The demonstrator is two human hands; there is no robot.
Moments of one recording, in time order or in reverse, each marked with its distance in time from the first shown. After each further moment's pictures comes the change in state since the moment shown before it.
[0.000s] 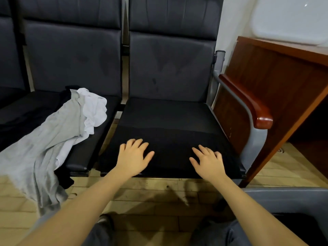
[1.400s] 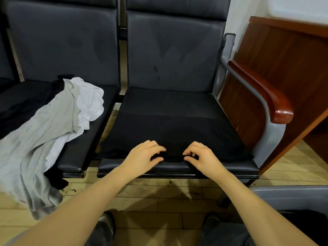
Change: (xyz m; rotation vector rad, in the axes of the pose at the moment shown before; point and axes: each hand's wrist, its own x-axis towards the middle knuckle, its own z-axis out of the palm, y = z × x) left_hand 0.018 -0.004 0.024 -0.364 0.133 0.507; right_hand 0.023 -0.017 0.008 0.527 0.036 -0.365
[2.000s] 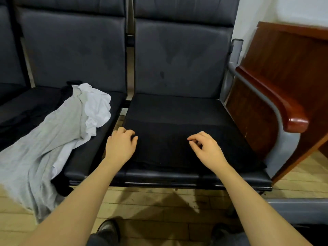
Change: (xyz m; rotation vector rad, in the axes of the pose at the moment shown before) left_hand 0.011 -0.052 -0.044 0.292 0.110 -0.679; right_hand 0.046 -0.012 -0.009 -0.035 0.207 0.079
